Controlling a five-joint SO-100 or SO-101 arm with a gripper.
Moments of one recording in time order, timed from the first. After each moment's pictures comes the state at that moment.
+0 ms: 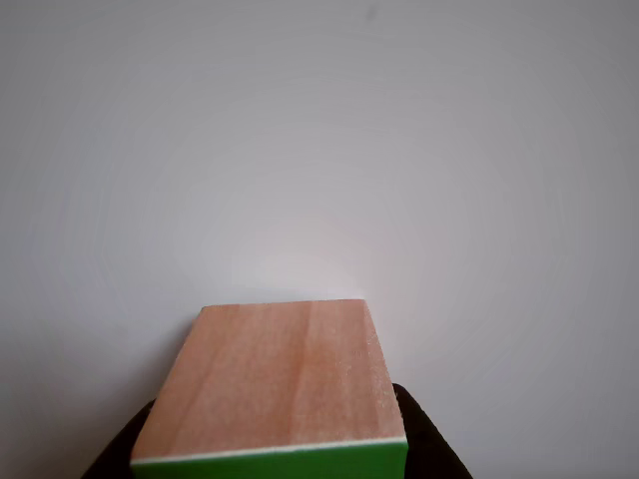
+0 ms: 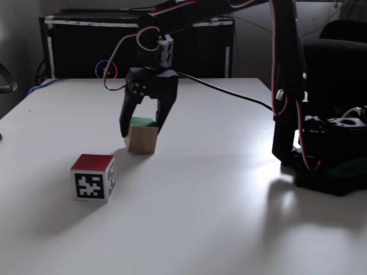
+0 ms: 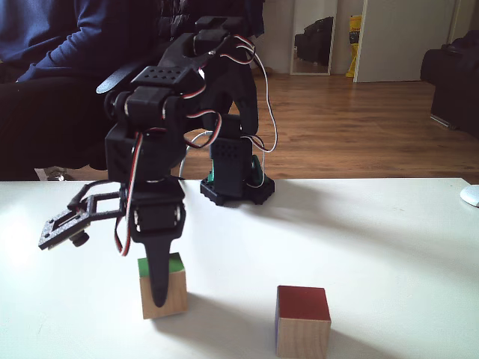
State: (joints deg) arm 33.5 73.0 87.5 69.8 -35.3
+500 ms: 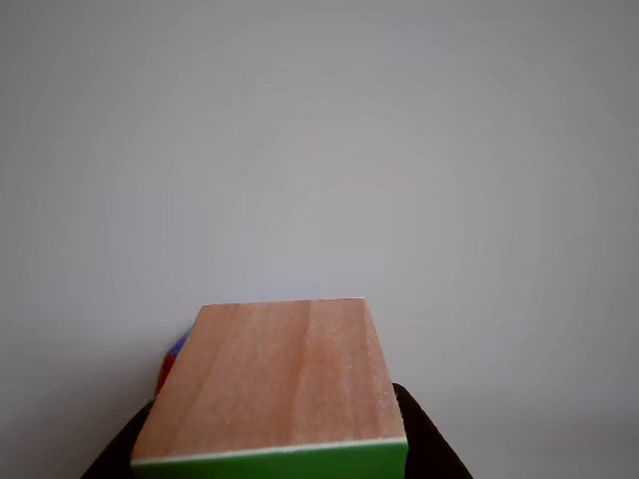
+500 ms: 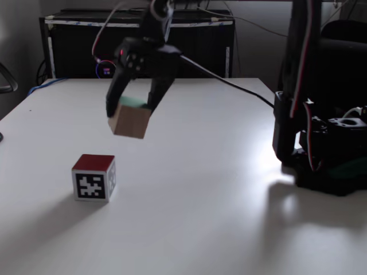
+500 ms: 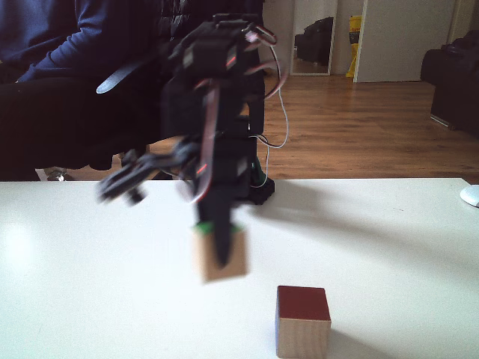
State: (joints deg) arm 17.8 91.1 89.8 77.1 -24.3
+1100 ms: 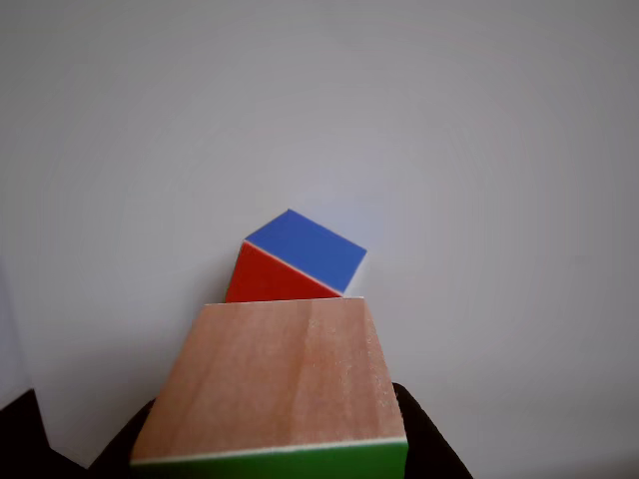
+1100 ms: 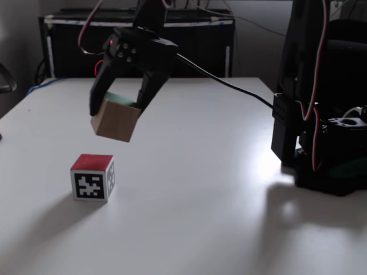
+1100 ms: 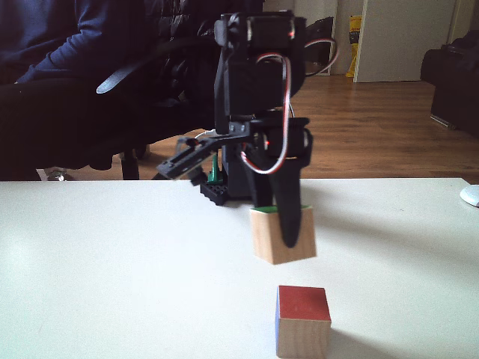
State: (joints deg) arm 6.9 88.9 82.8 78.8 -13.3
